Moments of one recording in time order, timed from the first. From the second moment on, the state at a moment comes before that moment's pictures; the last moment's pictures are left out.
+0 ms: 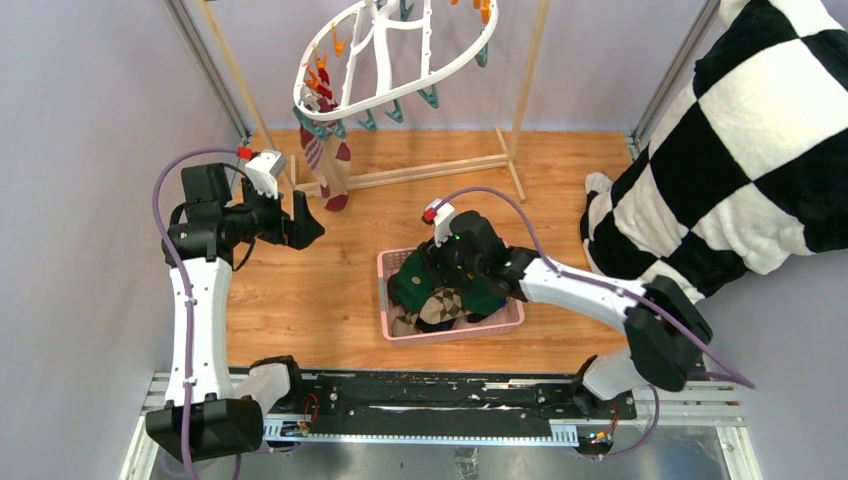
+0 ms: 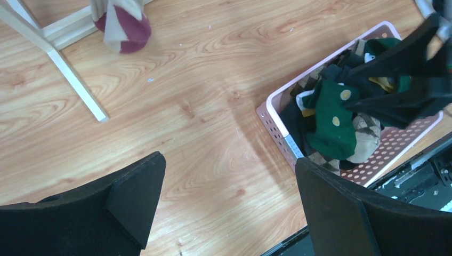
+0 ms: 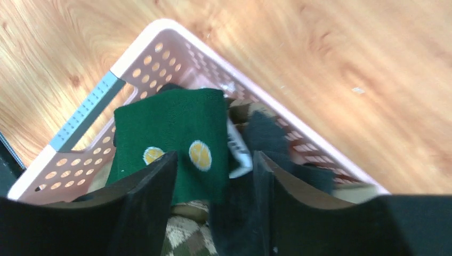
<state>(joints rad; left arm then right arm) 0.19 1.04 1.23 -0.92 0.66 0.23 0.86 1.48 0.90 -0.01 -0.07 0.07</state>
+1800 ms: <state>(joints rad) 0.13 1.60 1.27 -0.13 0.56 0.06 0.95 1.04 0.75 0.27 0.12 0.11</state>
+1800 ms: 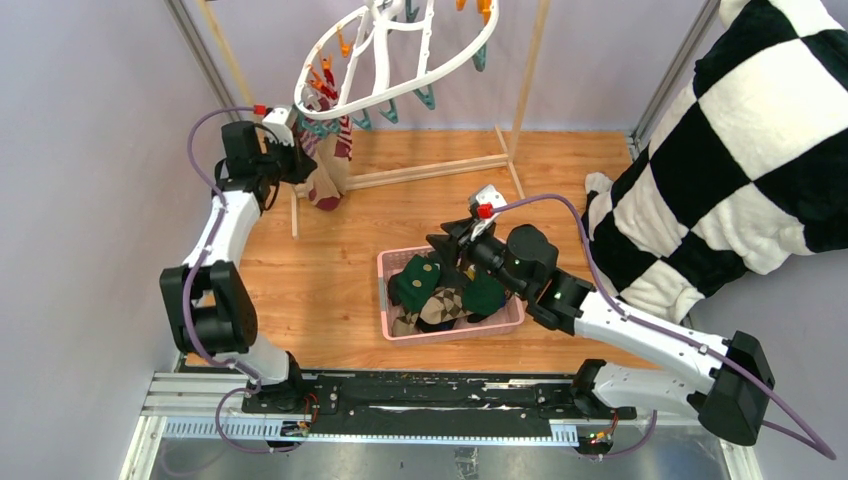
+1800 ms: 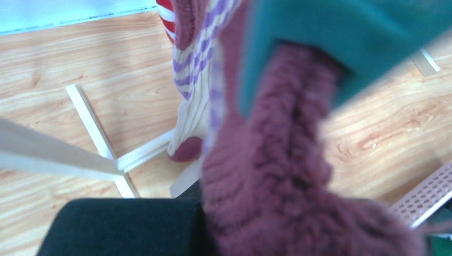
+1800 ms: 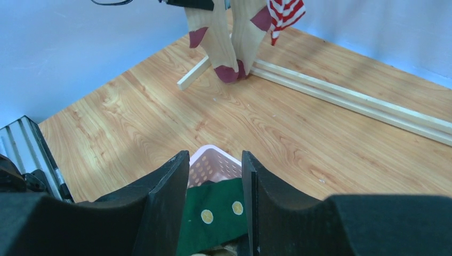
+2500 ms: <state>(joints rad) 0.13 1.07 1.23 -0.63 0.89 0.18 0.95 1.23 0.93 0.40 -0.10 0.17</state>
